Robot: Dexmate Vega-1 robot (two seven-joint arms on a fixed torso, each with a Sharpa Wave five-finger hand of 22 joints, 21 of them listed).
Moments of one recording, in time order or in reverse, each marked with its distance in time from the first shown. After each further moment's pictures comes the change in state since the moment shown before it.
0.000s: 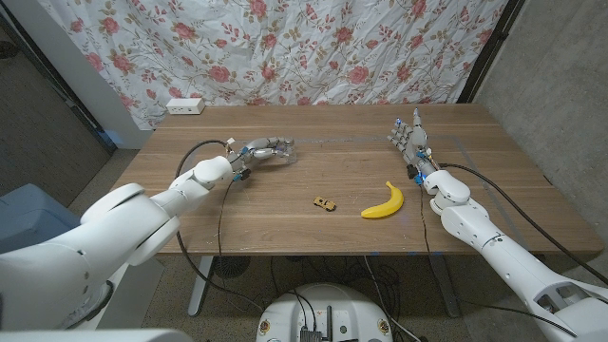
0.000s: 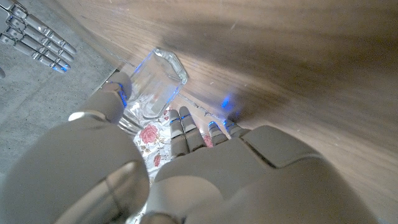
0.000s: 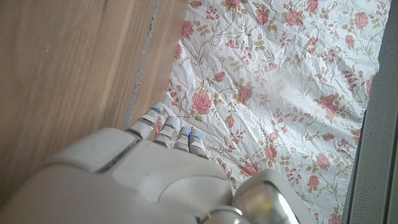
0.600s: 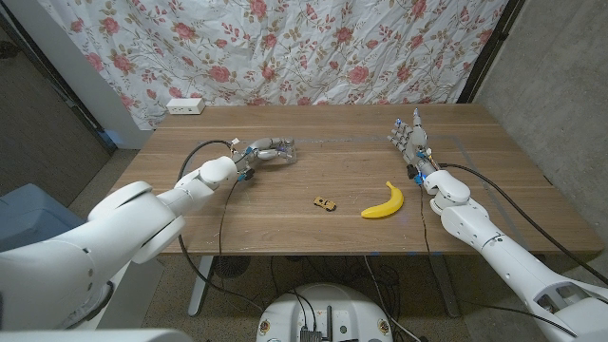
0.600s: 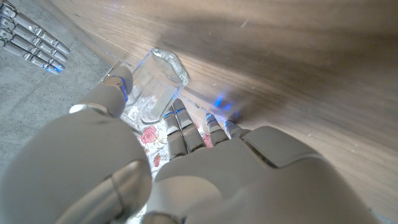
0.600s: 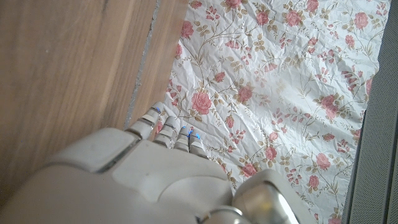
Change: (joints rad) left arm -0.006 -0.017 0.031 0.011 0.010 -0.006 0.055; left_hand 0.070 -0.009 -0.030 0.000 0.000 0.143 -0.022 0.055 0.003 0.140 -0.041 0.000 0.005 0.107 0.000 0.003 0.000 0.030 -0.009 0.004 -0.001; right arm 0.000 0.000 0.000 0.000 0.000 0.000 0.000; right_hand 0.000 0.000 0.000 0.000 0.000 0.000 0.000 0.000 0.000 0.000 0.000 0.000 0.000 0.000 0.000 0.000 0.000 0.000 0.000 0.000 0.000
